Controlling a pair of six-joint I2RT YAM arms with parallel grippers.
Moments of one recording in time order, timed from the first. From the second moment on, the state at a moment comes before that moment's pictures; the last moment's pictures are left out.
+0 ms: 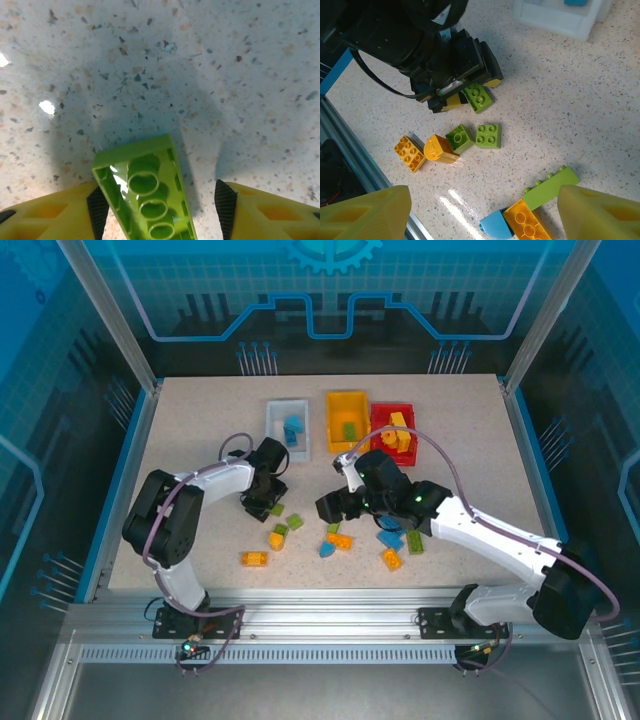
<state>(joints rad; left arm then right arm) -0.39 1.77 1.06 -0.69 -0.01 -1.45 0.82 1.28 0.98 -0.42 -0.14 0.38</state>
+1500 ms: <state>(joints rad) -0.52 2.38 2.12 -0.56 -0.06 -0.72 0.36 1.33 1.06 -0.12 -0.15 0.70</state>
